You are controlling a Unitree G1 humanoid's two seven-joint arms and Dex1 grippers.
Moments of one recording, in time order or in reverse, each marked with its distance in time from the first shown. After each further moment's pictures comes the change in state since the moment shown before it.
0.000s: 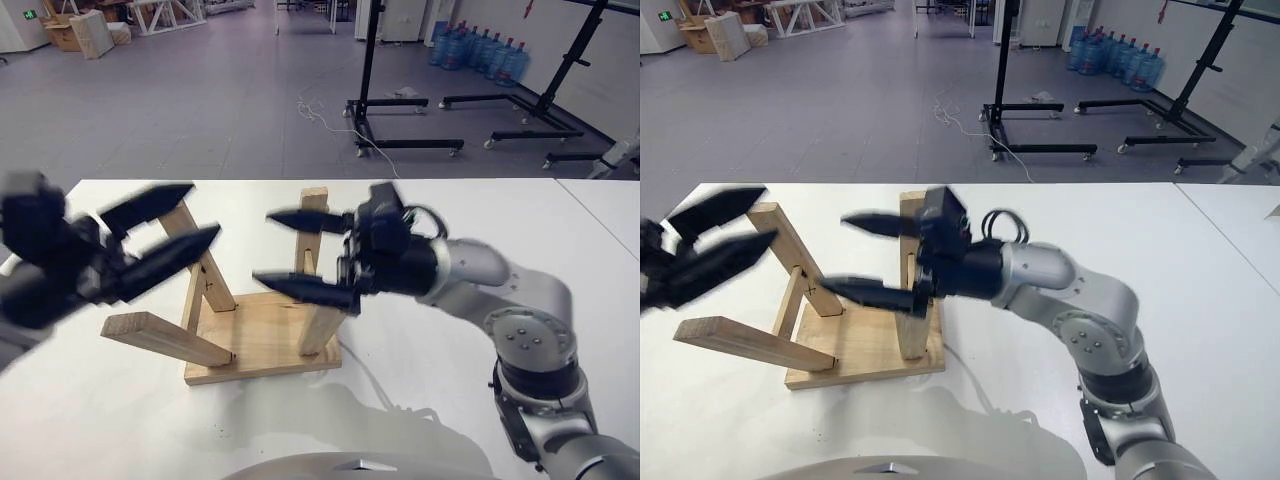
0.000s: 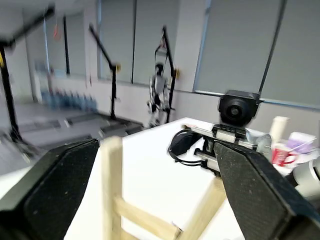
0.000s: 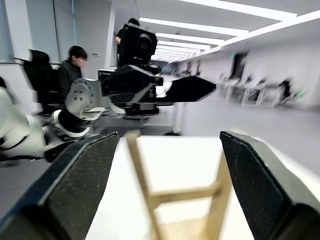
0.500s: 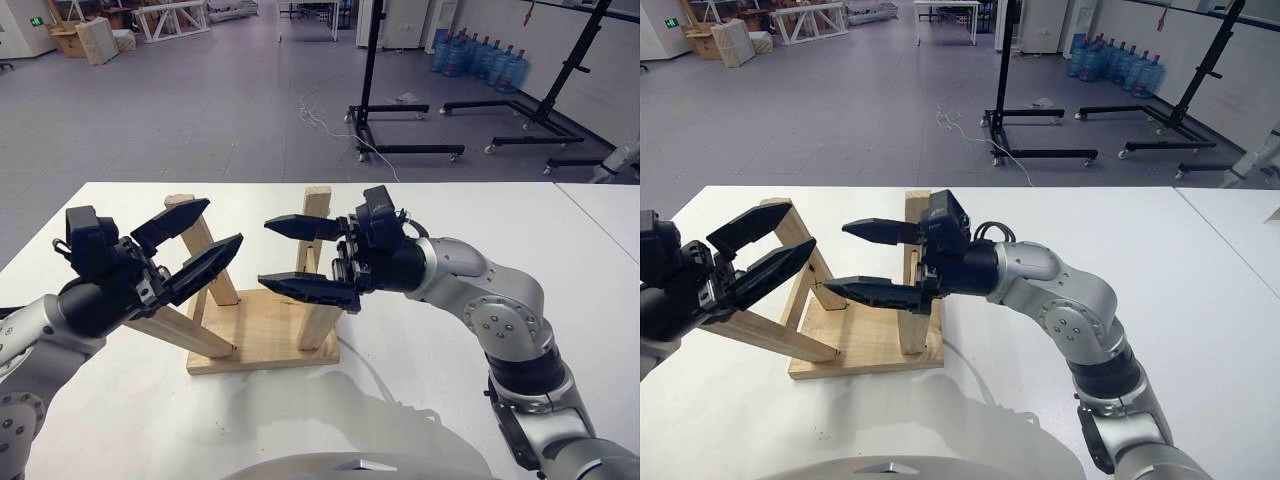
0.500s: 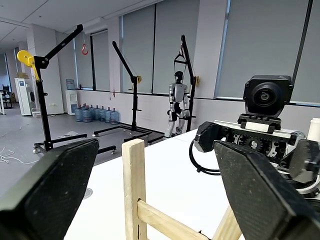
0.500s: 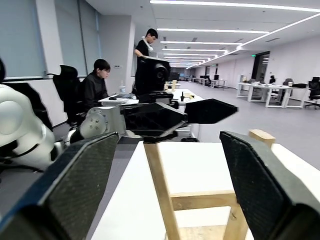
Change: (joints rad) left arm -0.060 -0.058 -0.137 0.026 0.208 -0.173 0.006; right arm -0.036 0.007 -0.002 0.140 -0.038 -0.074 0.082
